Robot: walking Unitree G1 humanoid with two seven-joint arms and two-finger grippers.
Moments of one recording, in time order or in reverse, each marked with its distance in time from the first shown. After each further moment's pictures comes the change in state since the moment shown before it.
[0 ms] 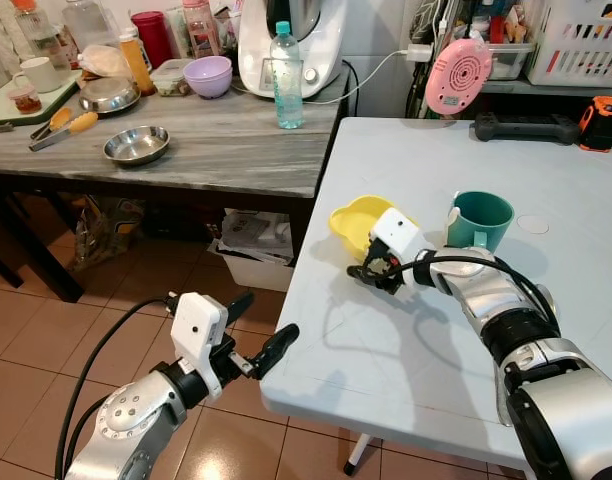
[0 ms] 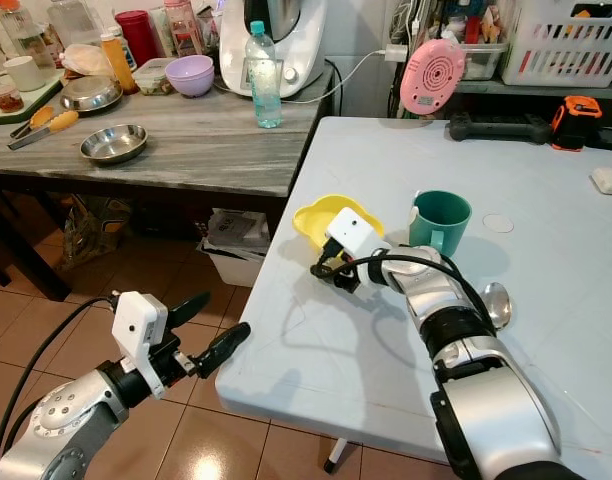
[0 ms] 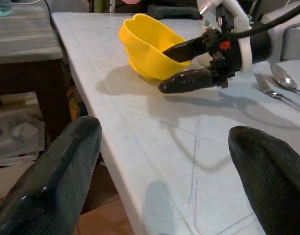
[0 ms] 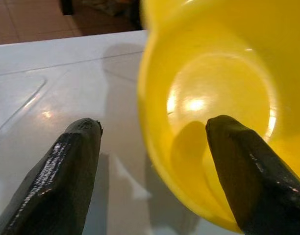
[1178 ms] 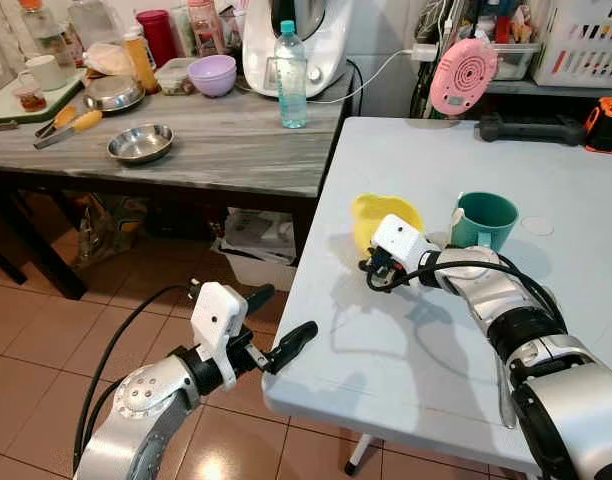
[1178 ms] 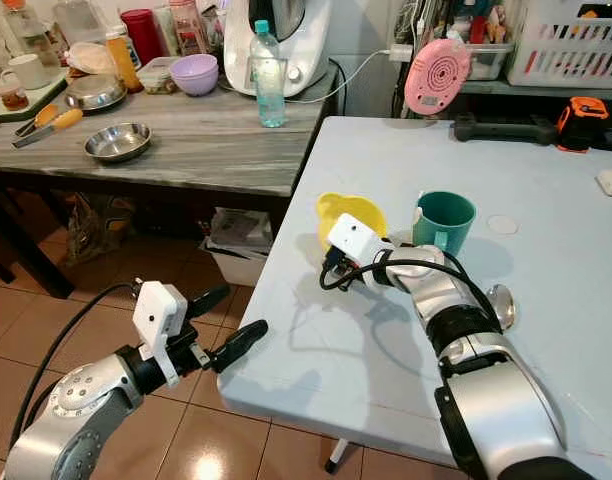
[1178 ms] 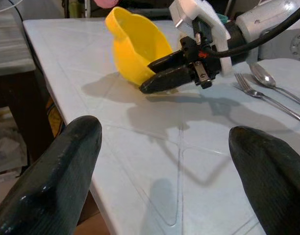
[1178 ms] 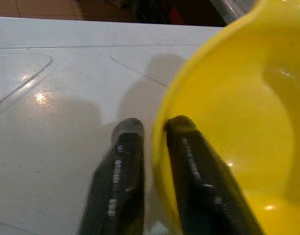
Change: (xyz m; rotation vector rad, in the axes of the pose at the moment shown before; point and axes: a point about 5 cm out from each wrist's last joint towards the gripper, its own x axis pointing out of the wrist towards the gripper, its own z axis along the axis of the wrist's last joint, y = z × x) left arm 0.018 -0.002 0.003 0.042 0.006 -0.097; right arm -0.005 -0.004 -0.002 -0.123 0.012 0.009
